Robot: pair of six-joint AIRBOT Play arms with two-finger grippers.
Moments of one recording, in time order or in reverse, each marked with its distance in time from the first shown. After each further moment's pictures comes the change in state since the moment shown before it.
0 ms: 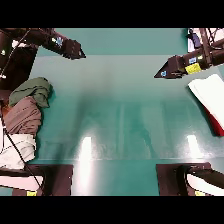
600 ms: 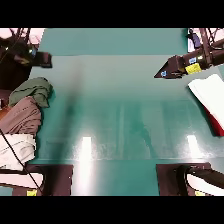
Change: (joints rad) left arm 0.224 0.000 -0.158 0.518 -0.037 -0.165; right arm 0.000 0.000 0.000 0.000 0.000 0.000
